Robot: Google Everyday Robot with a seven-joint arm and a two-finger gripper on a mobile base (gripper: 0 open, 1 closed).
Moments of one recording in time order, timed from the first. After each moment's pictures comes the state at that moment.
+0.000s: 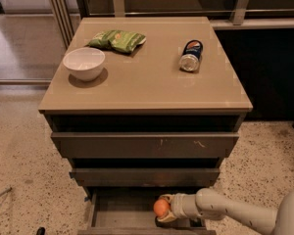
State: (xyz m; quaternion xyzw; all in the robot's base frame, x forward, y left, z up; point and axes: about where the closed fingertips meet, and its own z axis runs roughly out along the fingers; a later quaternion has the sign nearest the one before) arm 0.491 -0.072 0.237 -0.61 0.68 0.19 0.35
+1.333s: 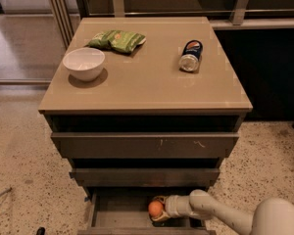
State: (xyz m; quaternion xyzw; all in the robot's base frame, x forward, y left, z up) arm 0.515 -0.050 0.162 -0.62 0.66 0.21 0.37
